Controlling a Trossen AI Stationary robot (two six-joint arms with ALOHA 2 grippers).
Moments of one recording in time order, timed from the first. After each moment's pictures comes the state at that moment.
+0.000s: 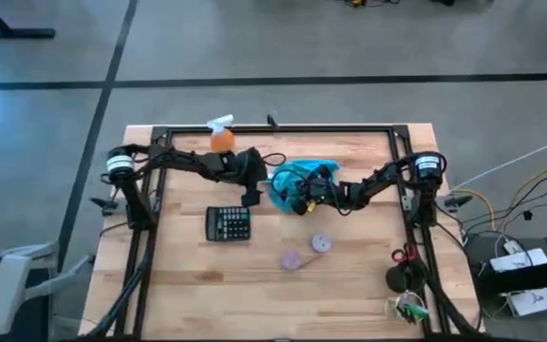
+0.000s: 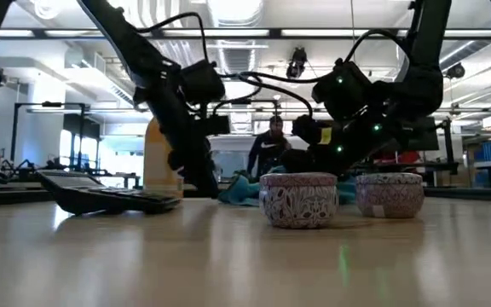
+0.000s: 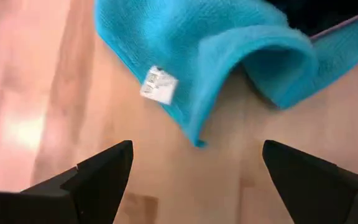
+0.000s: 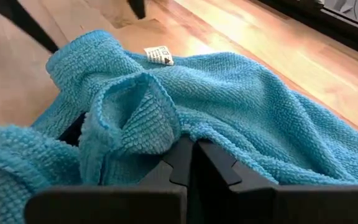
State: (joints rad) left arm 0.34 1.77 0.95 -0.17 -0.03 0.22; right arm -0.14 1.93 0.62 0.69 0.39 0.21
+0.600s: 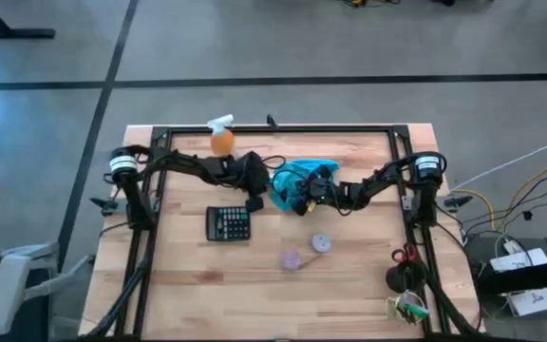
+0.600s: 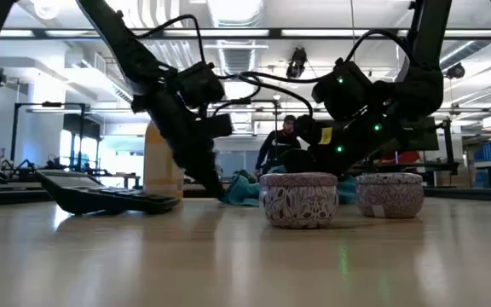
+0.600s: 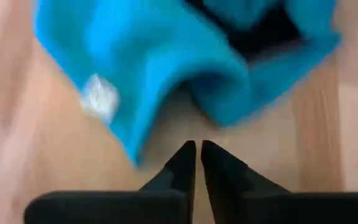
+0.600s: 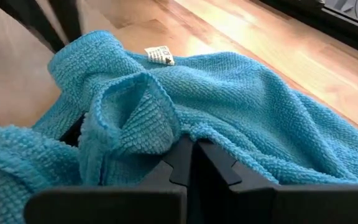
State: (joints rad) left arm 0.33 1.80 0.91 0.00 0.10 0.15; right arm -0.14 1.93 0.62 0.70 0.39 0.21
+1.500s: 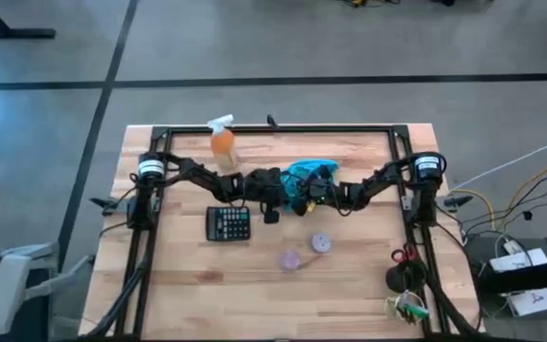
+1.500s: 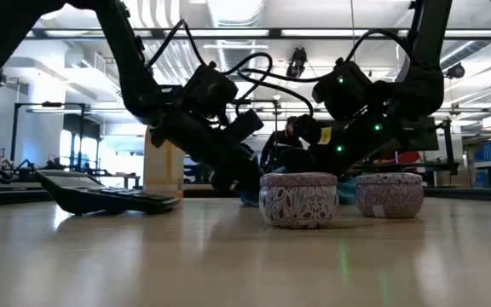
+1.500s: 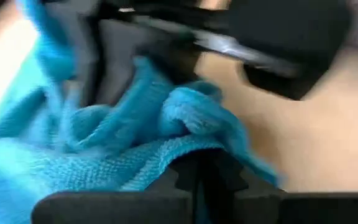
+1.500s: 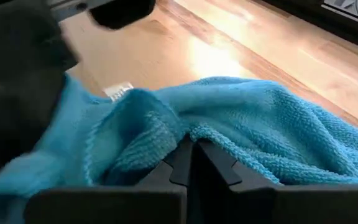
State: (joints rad) left arm 0.22 2.02 0.91 0.60 0.07 0.26; right arm -0.13 1.93 0.62 0.70 0.39 0.24
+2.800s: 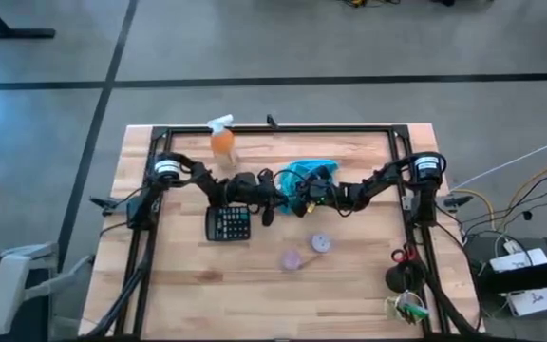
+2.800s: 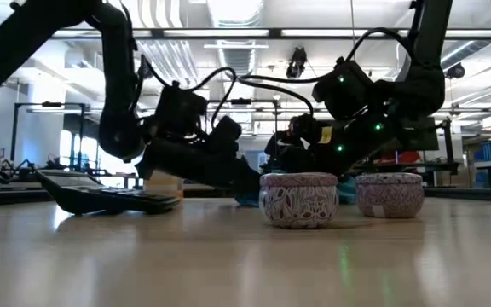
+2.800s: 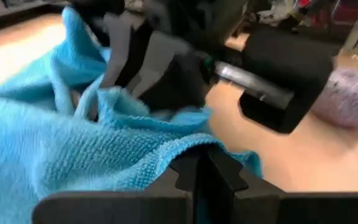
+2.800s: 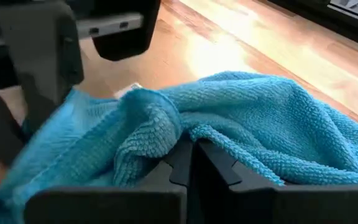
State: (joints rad) left arm 0.24 2.16 0.75 1.17 0.23 -0.05; right arm -0.13 1.93 0.62 0.70 0.39 0.24
